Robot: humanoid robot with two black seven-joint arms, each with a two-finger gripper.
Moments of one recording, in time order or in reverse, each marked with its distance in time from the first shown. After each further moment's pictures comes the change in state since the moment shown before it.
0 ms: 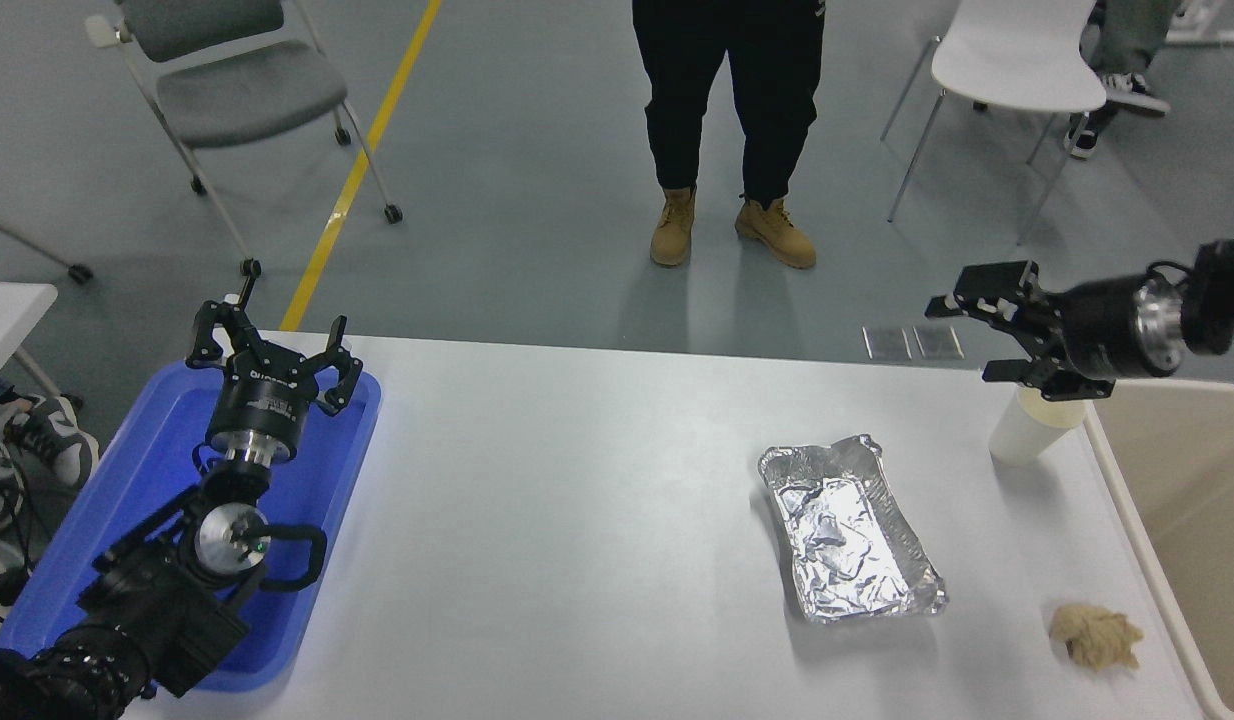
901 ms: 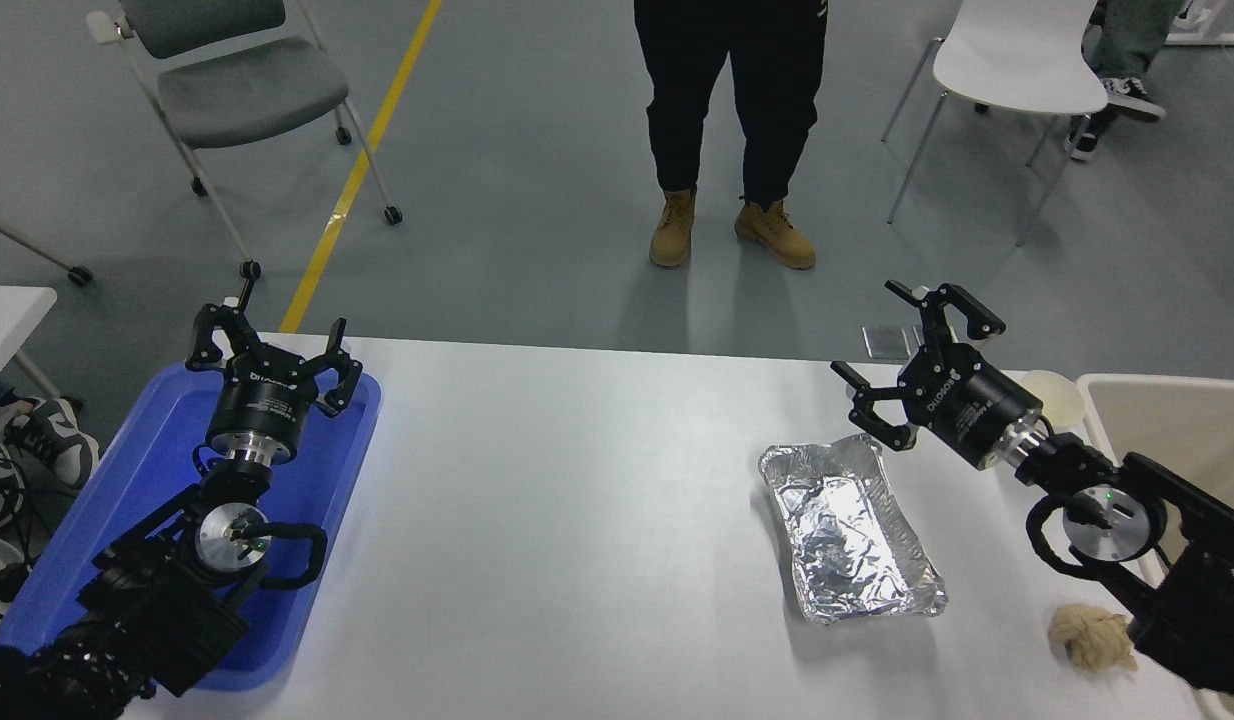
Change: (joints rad) left arm 0.000 0.000 0.000 0.001 0.000 0.002 0.000; right arm -0.958 0.258 1.170 -0.093 0.217 -0.086 0.051
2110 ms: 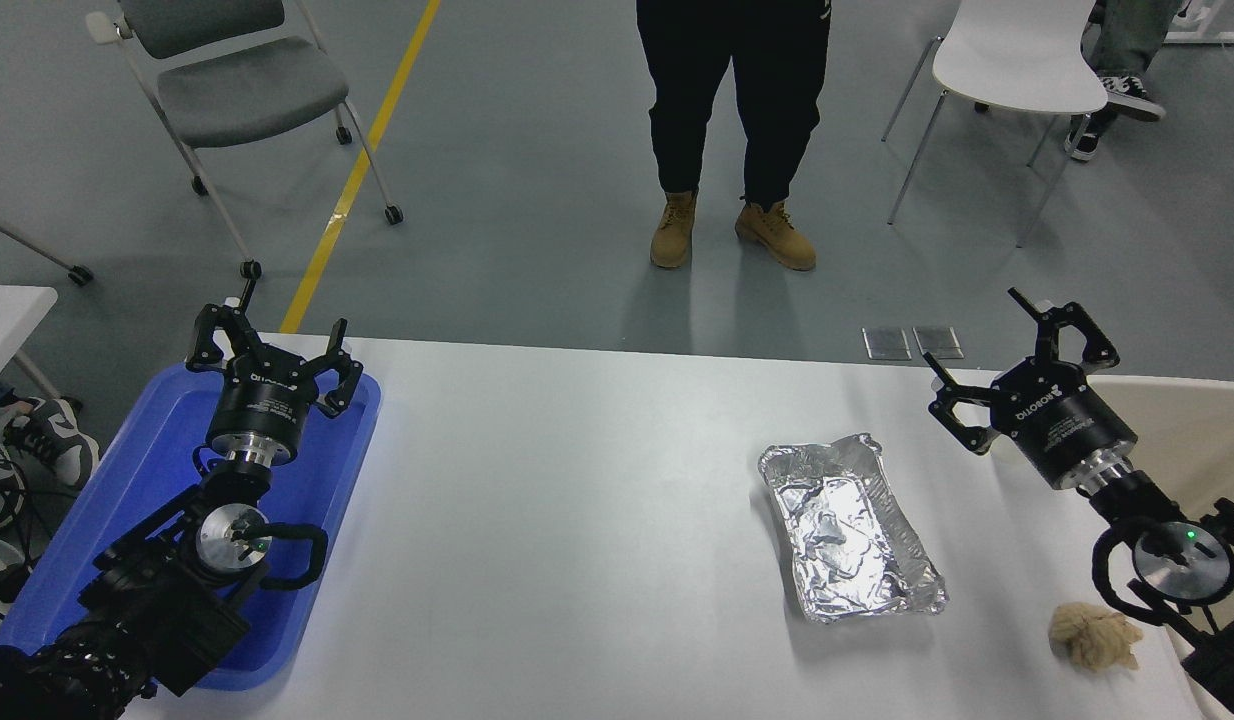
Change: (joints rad) left arm 0.000 -0.001 0.000 0.000 0.000 0.000 0.000; right arm -0.238 0.073 0.261 -0.118 0.383 0.073 0.094
